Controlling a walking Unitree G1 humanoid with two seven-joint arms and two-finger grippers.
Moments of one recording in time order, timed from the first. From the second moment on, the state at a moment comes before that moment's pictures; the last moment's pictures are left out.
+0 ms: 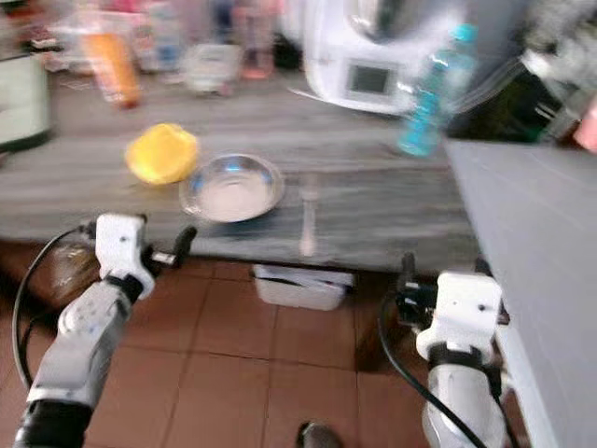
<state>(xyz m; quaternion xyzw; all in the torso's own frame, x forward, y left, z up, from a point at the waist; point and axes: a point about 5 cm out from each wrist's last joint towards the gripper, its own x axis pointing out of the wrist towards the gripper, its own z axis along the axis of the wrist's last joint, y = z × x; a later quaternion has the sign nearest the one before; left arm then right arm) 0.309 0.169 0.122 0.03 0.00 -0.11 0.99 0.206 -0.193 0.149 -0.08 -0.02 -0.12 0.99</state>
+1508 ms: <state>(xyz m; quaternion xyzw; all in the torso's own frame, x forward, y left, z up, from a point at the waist) 0.306 0.173 0.125 0.07 -0.02 -0.09 0.99 0.212 -0.182 0.149 -0.06 -0.04 -0.09 0.99</state>
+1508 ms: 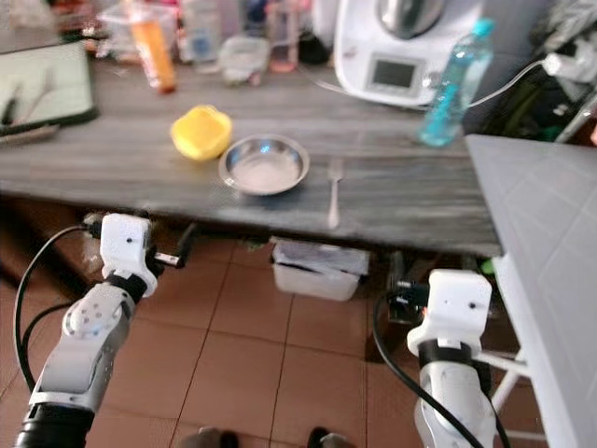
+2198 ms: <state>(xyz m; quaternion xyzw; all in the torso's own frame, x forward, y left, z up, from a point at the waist) 0.309 0.167 0.121 0.07 0.00 -0.10 0.99 0.212 -0.187 0.145 -0.07 -0.04 -0.10 0.99</state>
